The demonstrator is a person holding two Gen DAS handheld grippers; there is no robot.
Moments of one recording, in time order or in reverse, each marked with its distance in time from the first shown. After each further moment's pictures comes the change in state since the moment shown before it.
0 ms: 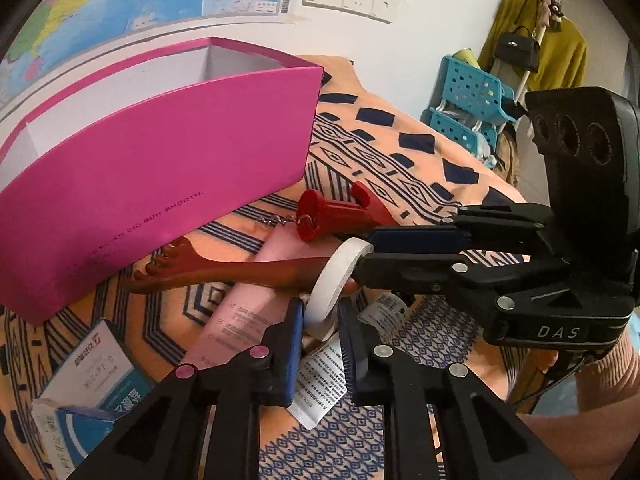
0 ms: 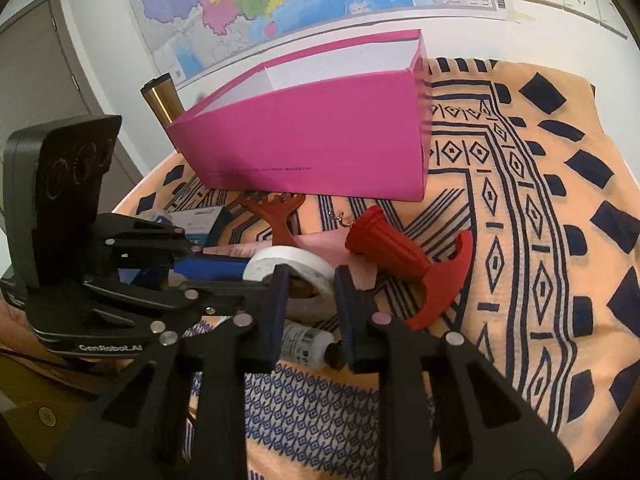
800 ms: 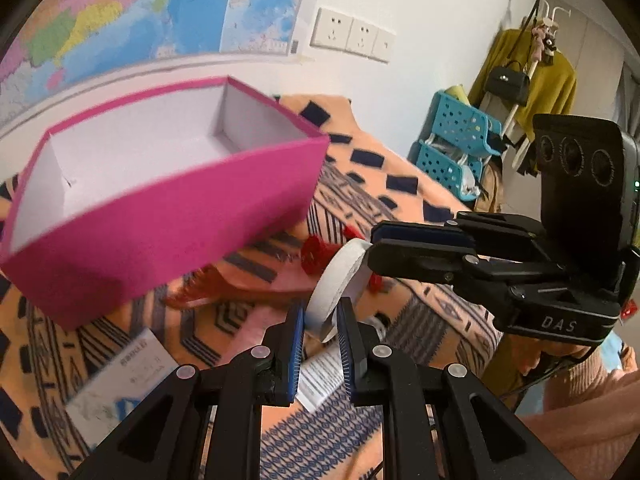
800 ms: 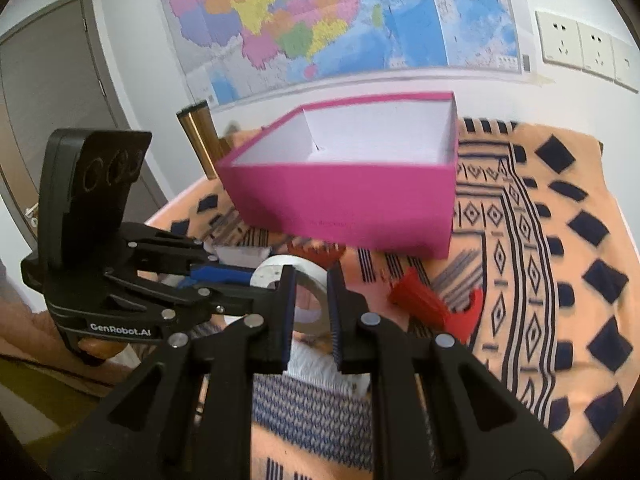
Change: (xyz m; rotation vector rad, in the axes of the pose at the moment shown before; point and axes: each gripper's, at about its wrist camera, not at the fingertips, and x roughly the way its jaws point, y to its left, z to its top) left arm -0.063 0.014 0.017 -0.045 -0.085 -0.048; right arm -0.036 0.038 0.033 -0.074 -0.113 0.048
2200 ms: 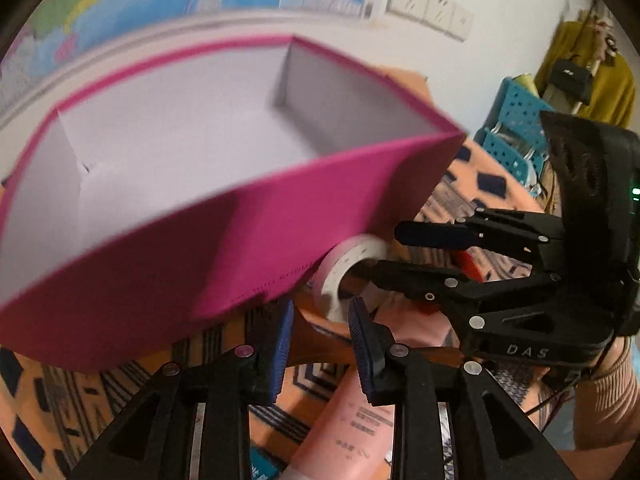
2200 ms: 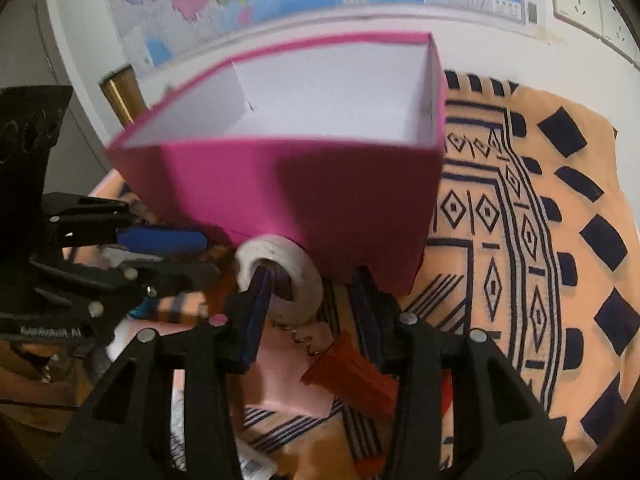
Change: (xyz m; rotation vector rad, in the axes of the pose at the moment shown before) left arm 0.072 0.061 0.030 -0.078 0.125 0.162; right arm 0.102 -0.057 0.020 0.015 0.193 -0.139
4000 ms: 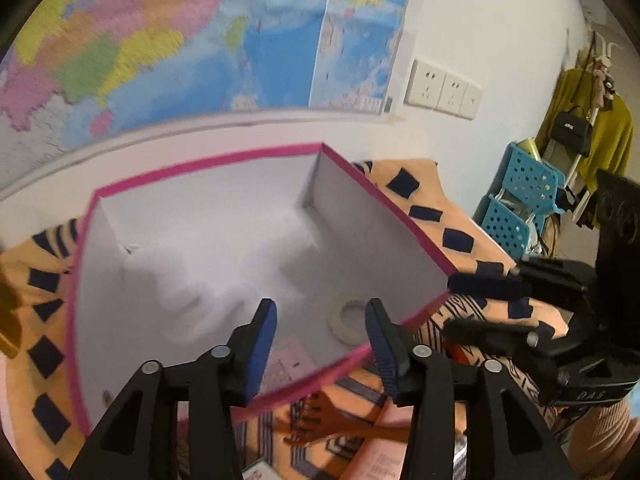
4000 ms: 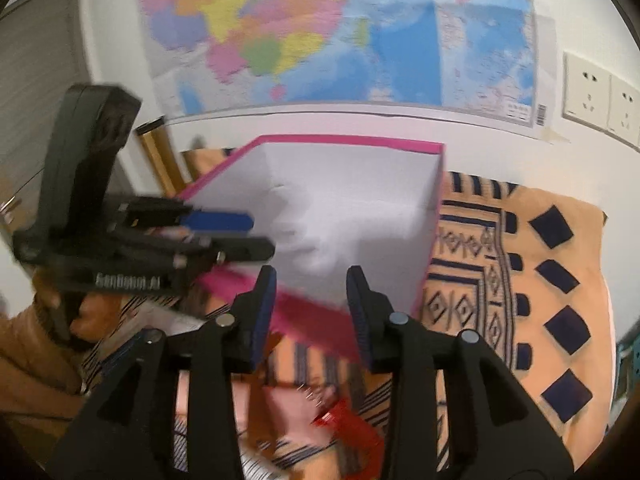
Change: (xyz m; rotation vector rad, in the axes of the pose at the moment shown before) left arm -0.075 0.020 0.041 -0.020 -0.228 0.028; right arm -0.070 0.016 0.050 -0.100 -0.160 0.068
